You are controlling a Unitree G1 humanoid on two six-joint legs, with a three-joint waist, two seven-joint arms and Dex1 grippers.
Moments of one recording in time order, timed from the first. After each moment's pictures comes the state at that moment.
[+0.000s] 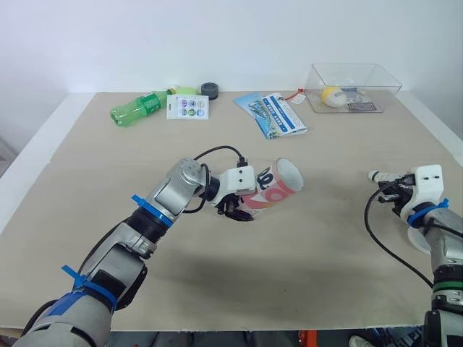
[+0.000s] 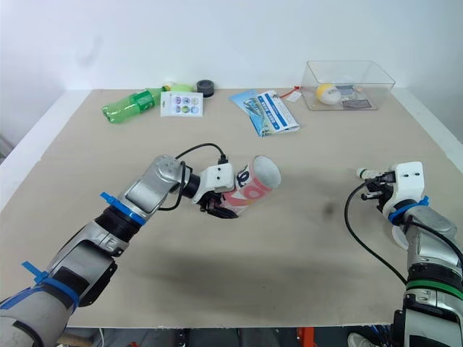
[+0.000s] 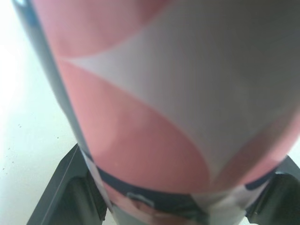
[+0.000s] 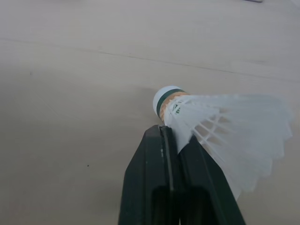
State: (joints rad) left arm -0.93 0.29 -0.48 0.37 0.06 0.40 -1.21; right arm -0.44 -0.76 -0.32 0.60 0.21 0.16 0.60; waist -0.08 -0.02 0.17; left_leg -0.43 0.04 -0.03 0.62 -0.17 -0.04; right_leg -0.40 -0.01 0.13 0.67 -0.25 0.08
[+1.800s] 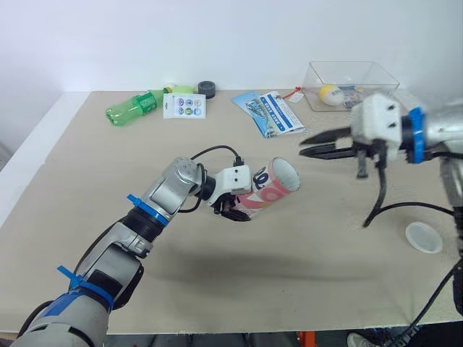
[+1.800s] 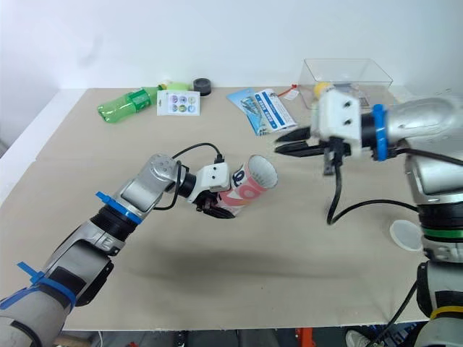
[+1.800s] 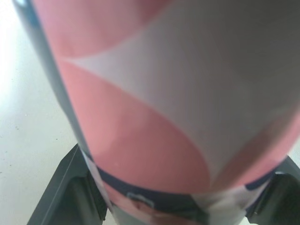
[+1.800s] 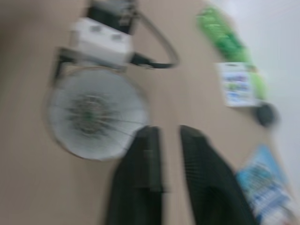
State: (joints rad) left arm -0.92 0.31 -0.47 0.37 0.04 0.37 -1.23; right arm -0.85 -0.97 0.14 -0.01 0.31 0.16 1.40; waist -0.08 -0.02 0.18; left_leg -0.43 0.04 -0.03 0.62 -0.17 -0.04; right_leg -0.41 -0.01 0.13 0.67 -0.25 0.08
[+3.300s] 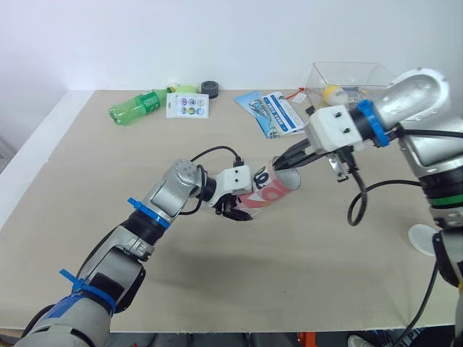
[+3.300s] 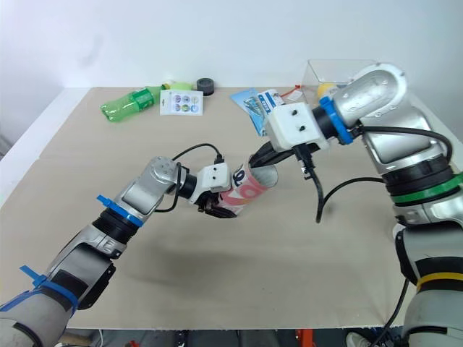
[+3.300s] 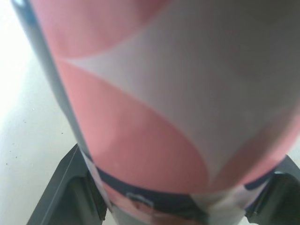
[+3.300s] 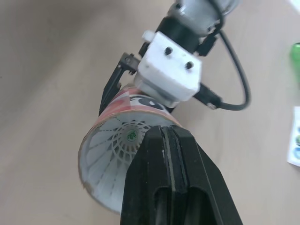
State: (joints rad) left arm -0.90 0.29 -0.44 0.36 0.06 0.36 -1.21; right arm -1.13 -0.96 0.37 0.12 0.32 0.07 1.58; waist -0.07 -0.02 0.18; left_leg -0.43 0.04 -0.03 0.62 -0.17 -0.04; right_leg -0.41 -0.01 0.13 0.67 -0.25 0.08
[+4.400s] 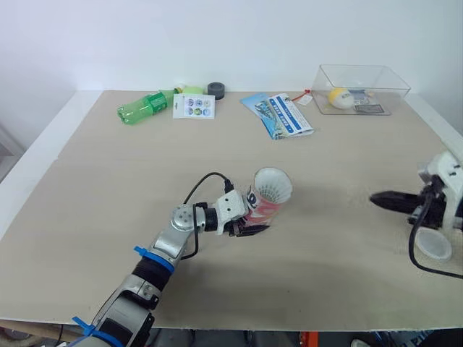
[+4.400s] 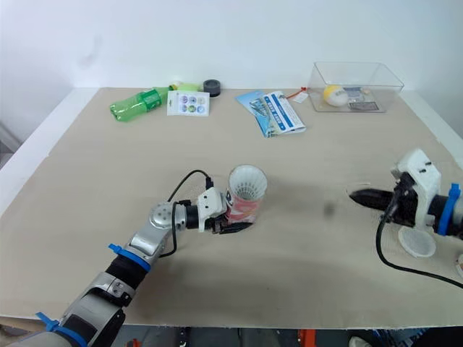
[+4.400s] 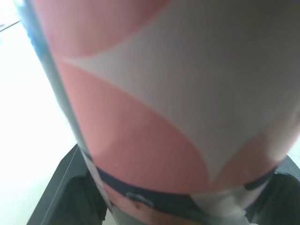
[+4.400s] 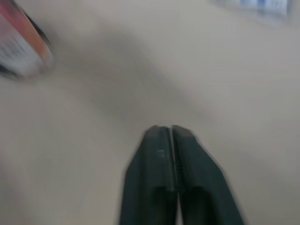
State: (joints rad) left arm -0.56 0.13 -0.33 0.42 -0.02 -0.17 -0.95; right arm -0.04 -1.17 -0.44 -0.04 0.43 0.69 1.12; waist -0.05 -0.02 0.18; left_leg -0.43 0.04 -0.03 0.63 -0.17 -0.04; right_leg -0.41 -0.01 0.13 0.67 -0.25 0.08
